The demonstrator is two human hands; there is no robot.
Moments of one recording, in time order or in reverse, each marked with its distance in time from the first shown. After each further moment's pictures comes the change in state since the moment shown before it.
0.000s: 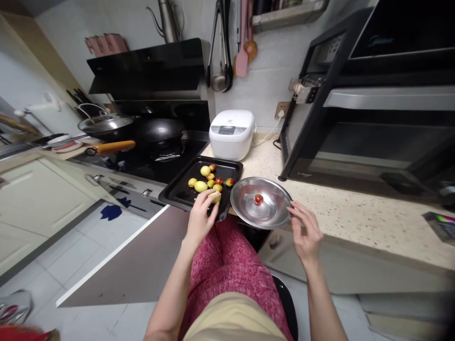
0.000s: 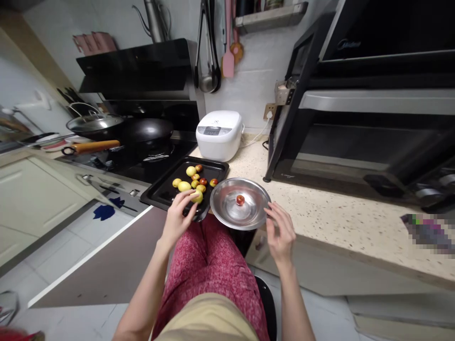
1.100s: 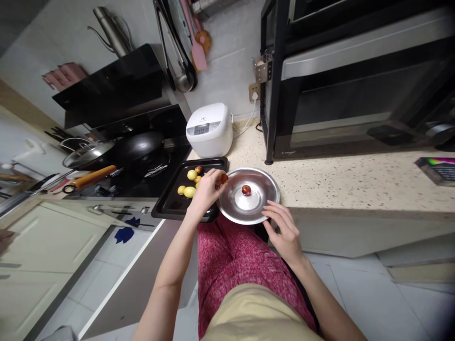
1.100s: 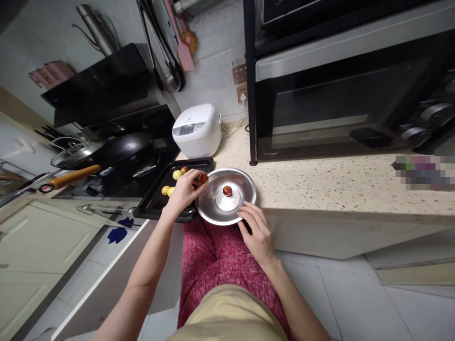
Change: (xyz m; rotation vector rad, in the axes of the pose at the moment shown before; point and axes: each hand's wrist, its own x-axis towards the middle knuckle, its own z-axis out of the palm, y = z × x) left_hand 0.106 0.018 0.031 0.042 -0.451 0.131; right_hand -0.030 -0.051 0.016 0.074 -0.019 0.035
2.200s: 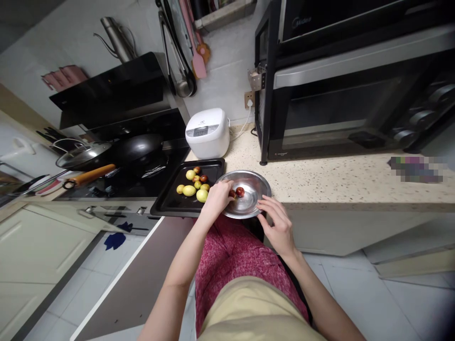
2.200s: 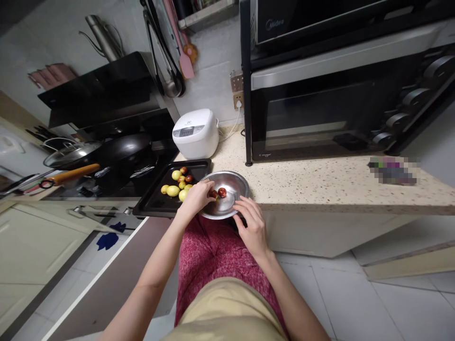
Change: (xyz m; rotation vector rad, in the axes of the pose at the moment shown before) left_hand -0.011 0.027 0.032 0.337 -0.247 -0.081; right_hand 0.002 -0.011 0.003 -0.042 0.004 0.064
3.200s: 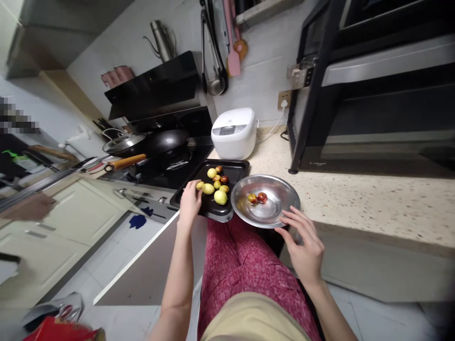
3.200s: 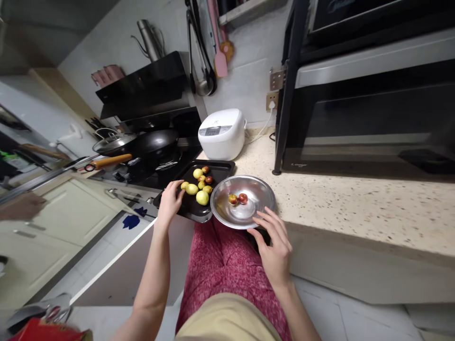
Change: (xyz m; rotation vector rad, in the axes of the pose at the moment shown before) left_hand -0.080 -0.116 -0.002 -0.169 0.533 -0.400; right_hand 0.000 0.002 0.006 0.084 0.061 -0.010
